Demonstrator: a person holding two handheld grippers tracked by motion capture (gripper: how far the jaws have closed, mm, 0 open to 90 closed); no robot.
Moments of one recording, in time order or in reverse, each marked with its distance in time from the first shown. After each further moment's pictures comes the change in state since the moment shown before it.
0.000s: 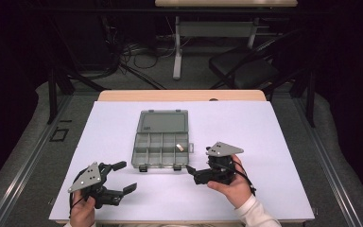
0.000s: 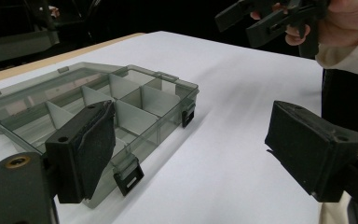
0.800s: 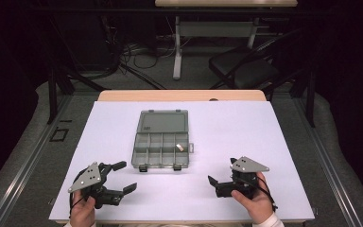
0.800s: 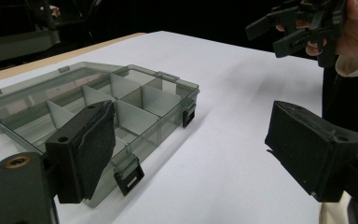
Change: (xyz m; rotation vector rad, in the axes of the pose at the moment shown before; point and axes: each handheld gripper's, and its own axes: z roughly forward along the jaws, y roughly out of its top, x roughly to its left) left arm 0.000 0.000 0.000 0.000 0.001 -0.003; right arm -0.021 -0.049 -0.039 -0.007 -0.099 0.022
